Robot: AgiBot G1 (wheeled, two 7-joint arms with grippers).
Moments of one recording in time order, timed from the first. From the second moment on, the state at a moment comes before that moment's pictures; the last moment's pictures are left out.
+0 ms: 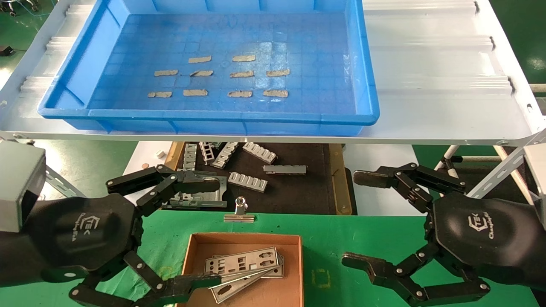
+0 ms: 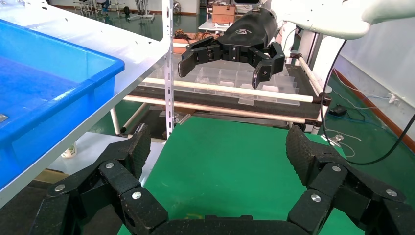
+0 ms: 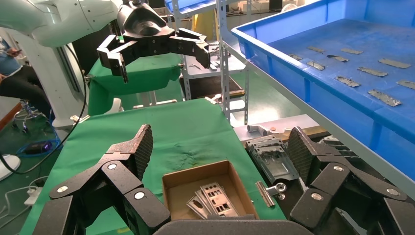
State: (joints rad) left arm -1.08 0.61 0.28 -1.28 0.73 1.49 -0.19; right arm 1.10 -0.54 -0.44 1.23 -0.61 -1.41 0.10
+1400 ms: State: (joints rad) left arm -1.08 0.61 0.28 -1.28 0.73 1.49 -0.19; right arm 1.10 -0.54 -0.44 1.23 -0.61 -1.41 0.10
